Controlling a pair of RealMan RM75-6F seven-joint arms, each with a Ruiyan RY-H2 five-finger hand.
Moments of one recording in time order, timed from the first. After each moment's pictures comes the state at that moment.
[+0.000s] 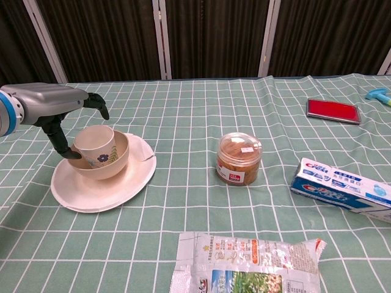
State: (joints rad) left arm -0.83 -1.41 -0.12 -1.78 0.63 1.12 0.84; right arm -0.08 -1.11 0.07 -1.52 -1.55 1.69 0.19
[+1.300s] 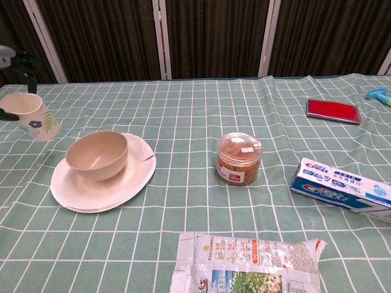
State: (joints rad) left arm -0.72 -1.20 -0.08 -1.72 0.76 1.11 0.63; right arm -0.09 -1.12 0.07 -1.52 -1.57 1.71 0.19
